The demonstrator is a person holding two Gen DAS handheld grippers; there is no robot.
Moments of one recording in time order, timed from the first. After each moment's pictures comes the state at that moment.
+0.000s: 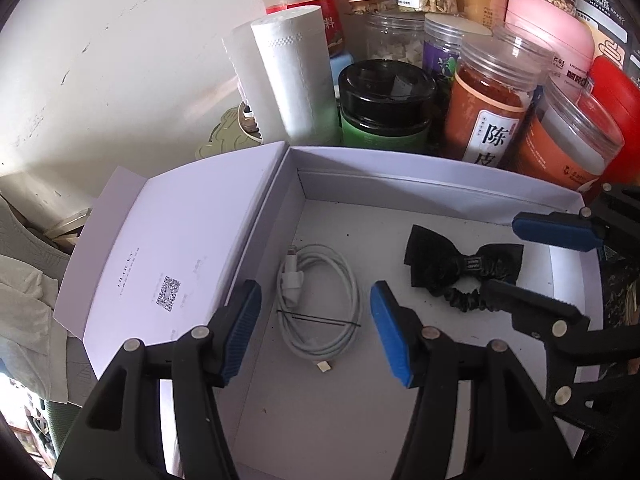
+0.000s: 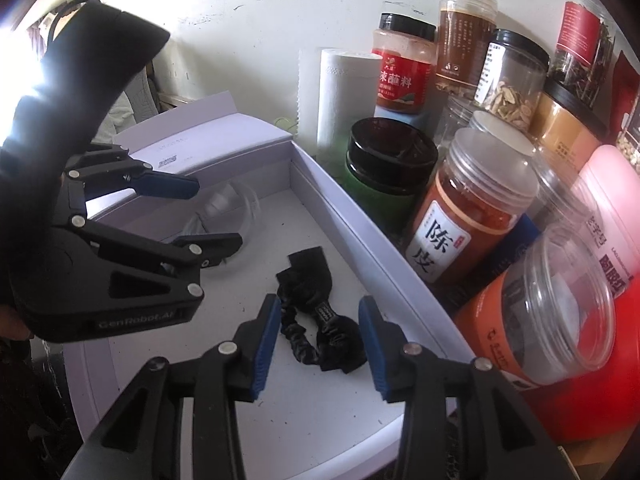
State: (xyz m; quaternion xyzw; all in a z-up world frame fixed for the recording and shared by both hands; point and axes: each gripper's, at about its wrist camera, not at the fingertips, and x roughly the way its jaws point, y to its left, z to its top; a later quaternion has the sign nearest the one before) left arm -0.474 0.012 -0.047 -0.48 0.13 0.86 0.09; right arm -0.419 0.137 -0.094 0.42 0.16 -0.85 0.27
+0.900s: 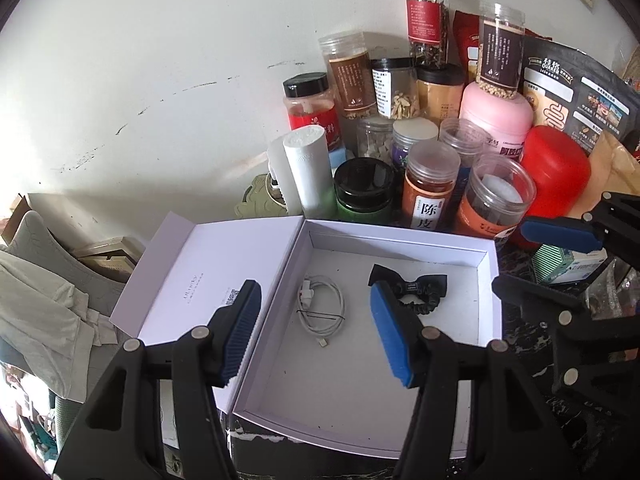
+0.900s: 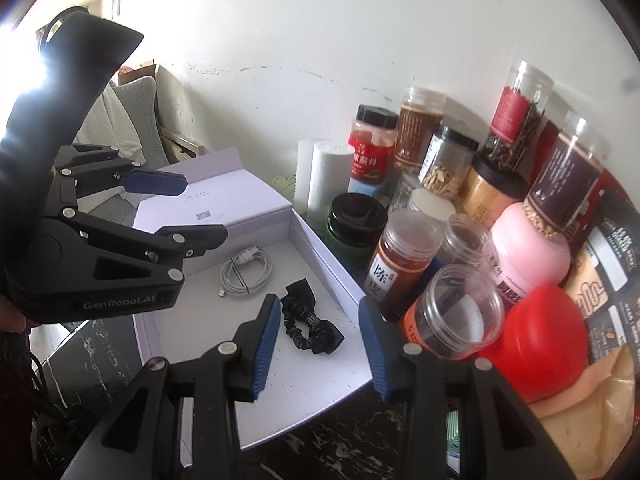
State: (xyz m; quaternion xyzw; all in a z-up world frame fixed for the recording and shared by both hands) left arm -0.406 0.006 0.081 -0.41 0.12 0.90 0.09; right arm -0.356 0.163 0.008 0.36 0.16 -0.88 0.25
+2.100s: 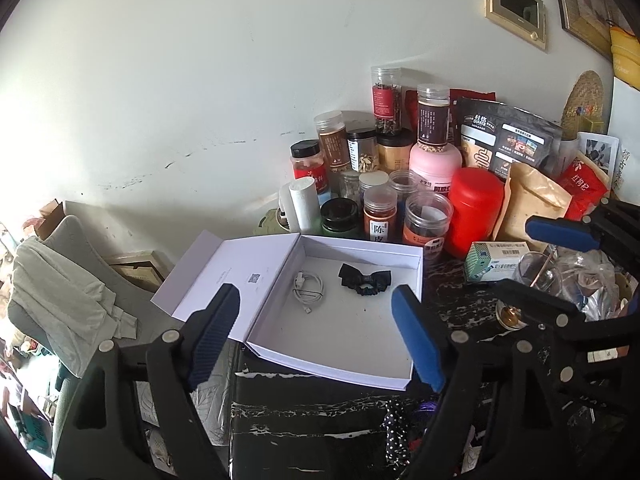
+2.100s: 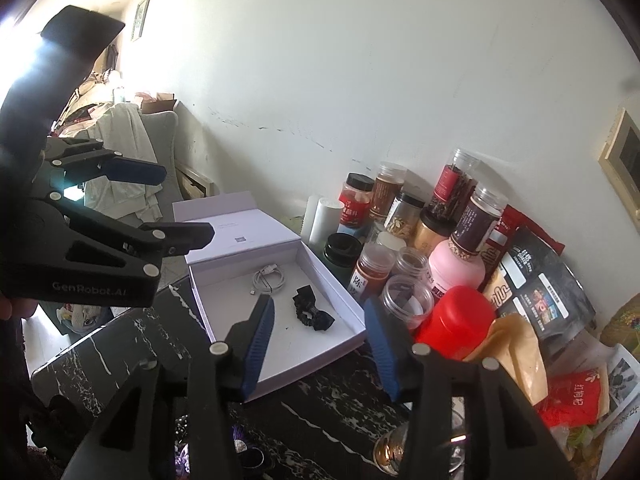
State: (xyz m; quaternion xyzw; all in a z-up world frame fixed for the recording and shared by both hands) left arm -0.221 -0.001 0.193 -0.33 0.11 0.93 0.09; right arm -0.208 0.199 0.097 0.27 0.18 -0.92 0.24
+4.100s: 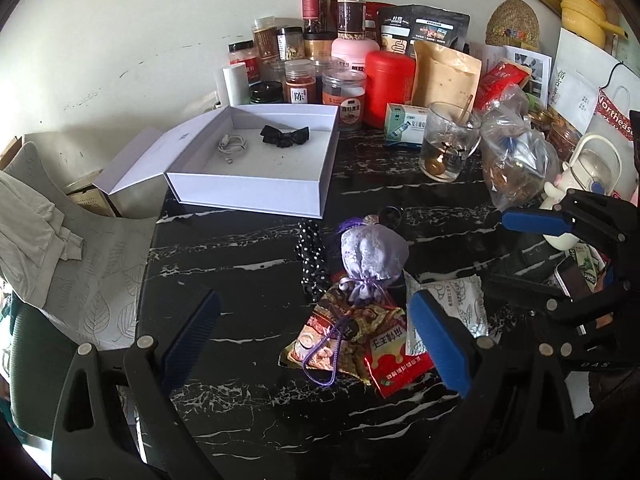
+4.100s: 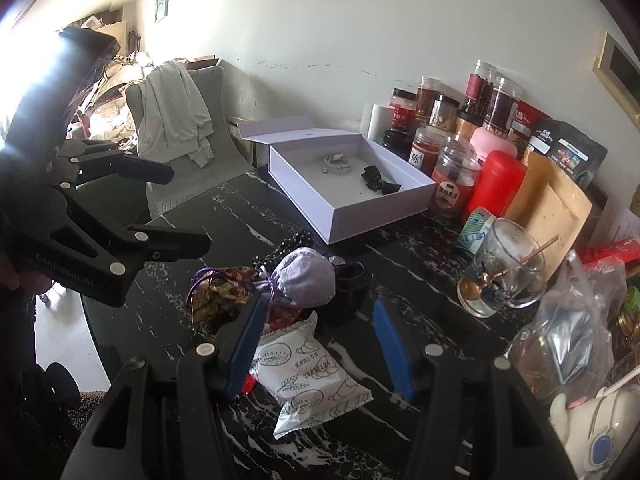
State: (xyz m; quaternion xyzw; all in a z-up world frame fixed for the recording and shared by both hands) left arm -0.041 0.002 0.049 -0.42 0.09 0.89 0.17; right arm -0.045 0.242 -0.019 0.34 0.16 -0.88 0.28
